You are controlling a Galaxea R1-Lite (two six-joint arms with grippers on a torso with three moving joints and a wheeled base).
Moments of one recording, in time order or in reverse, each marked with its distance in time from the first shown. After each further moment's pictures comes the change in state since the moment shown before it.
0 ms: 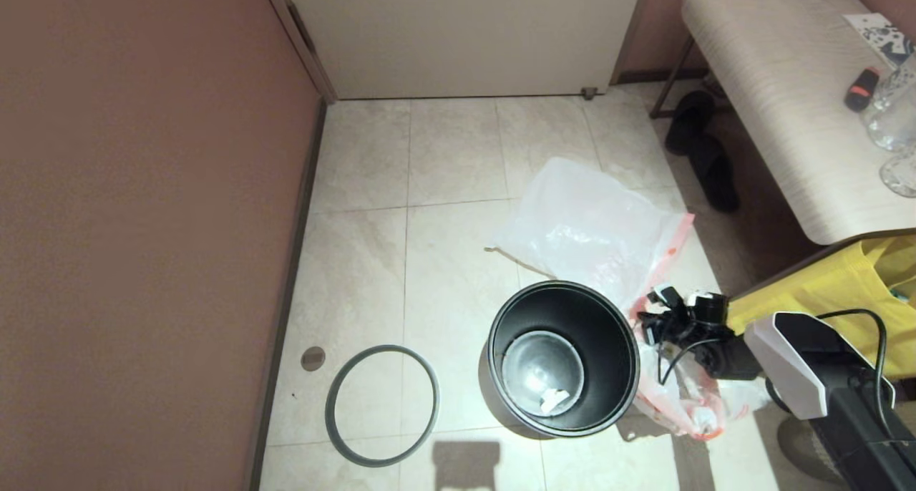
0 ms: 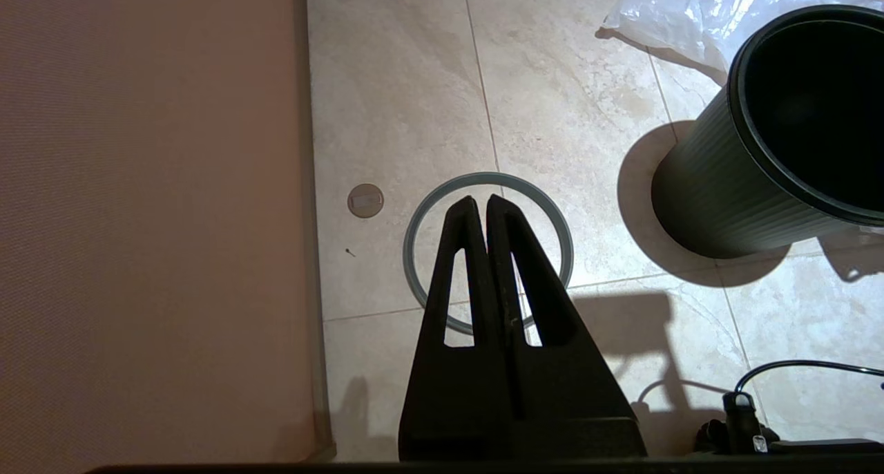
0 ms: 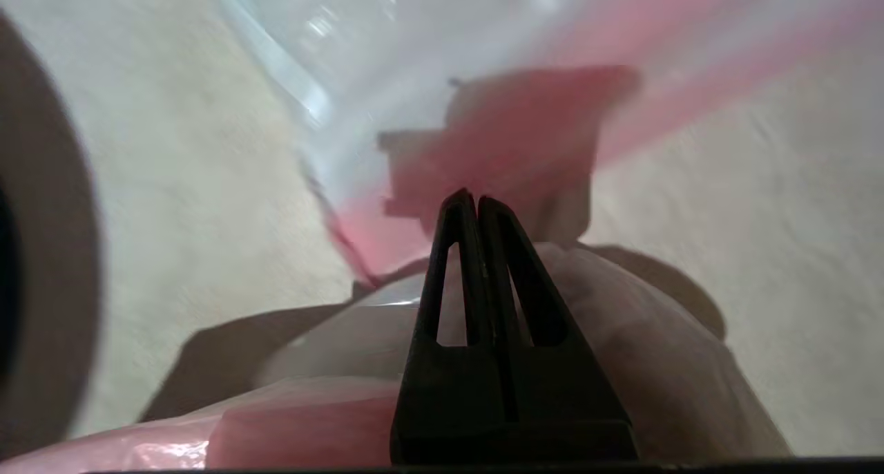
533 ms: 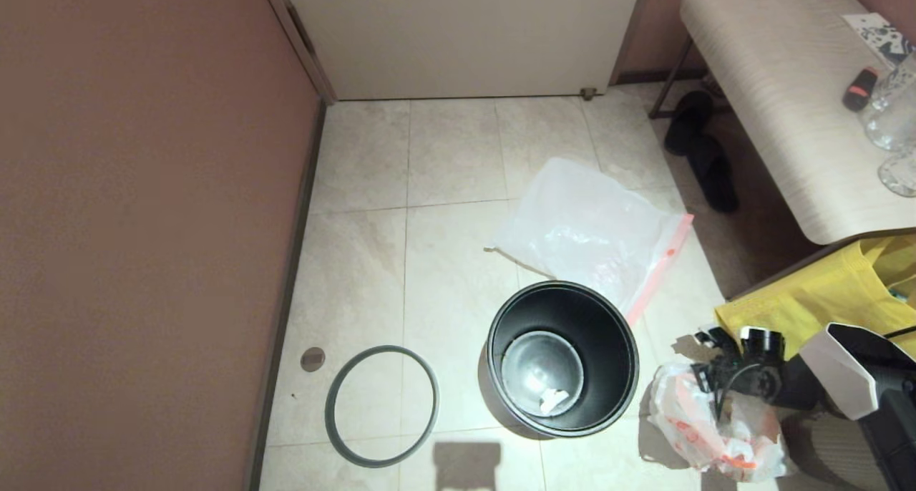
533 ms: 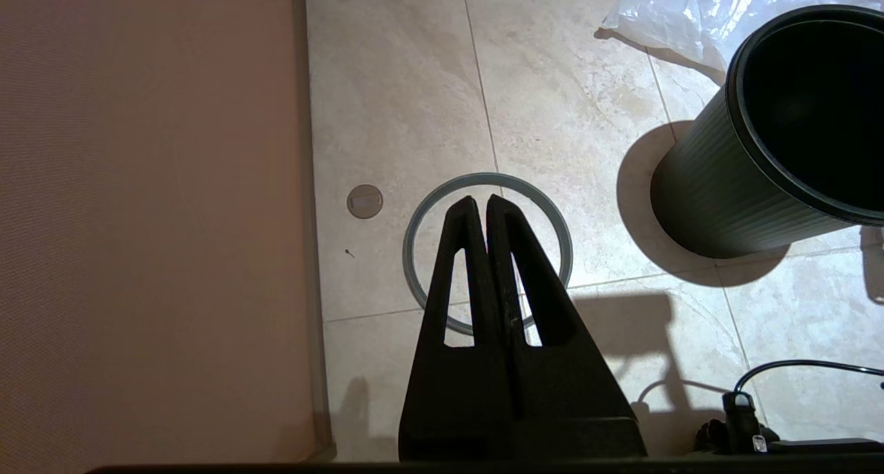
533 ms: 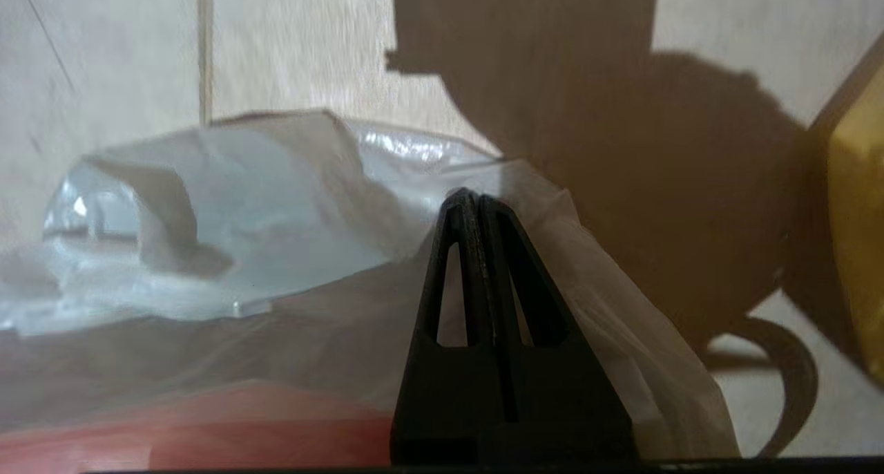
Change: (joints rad) left arm 0.000 0.000 0.000 0.000 0.000 0.000; right arm -0.170 -0.019 0.205 0.164 -0.004 -0.104
